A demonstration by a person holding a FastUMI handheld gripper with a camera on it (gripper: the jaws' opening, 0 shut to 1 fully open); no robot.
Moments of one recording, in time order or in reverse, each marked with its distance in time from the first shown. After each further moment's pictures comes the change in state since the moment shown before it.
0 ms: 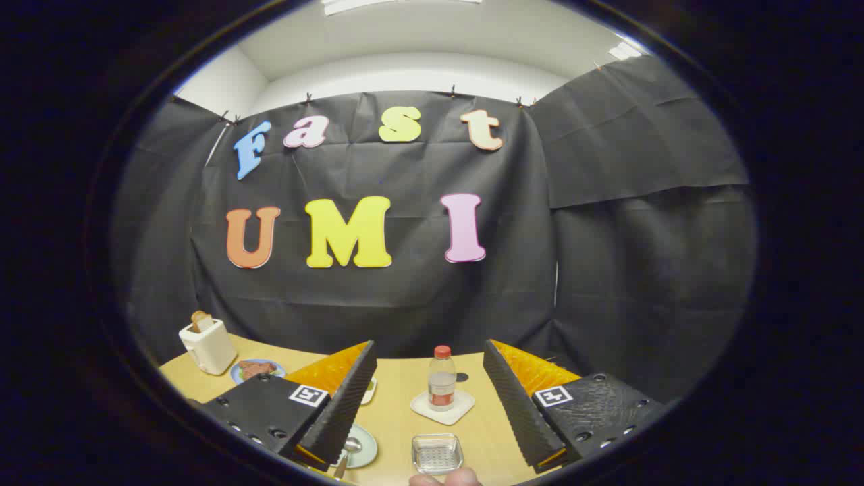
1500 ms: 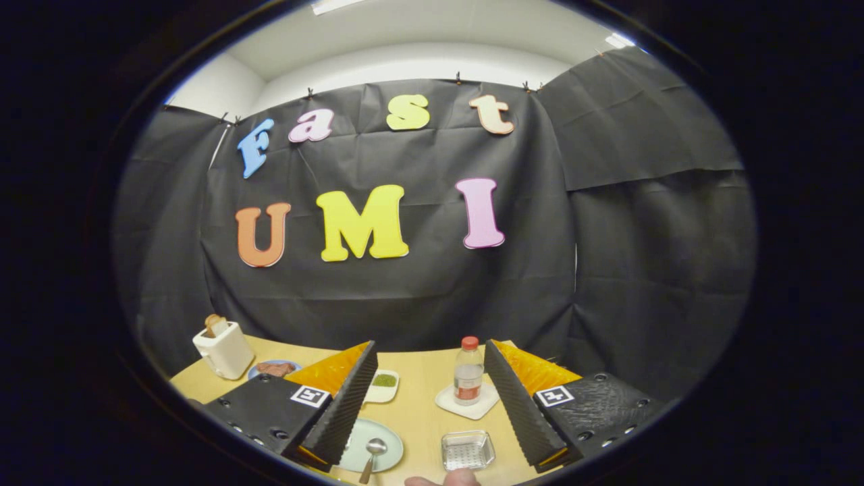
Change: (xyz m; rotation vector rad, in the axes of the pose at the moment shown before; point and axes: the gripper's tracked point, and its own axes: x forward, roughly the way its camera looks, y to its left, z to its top) arm 0.019 0.020 -0.012 0.043 0.070 0.035
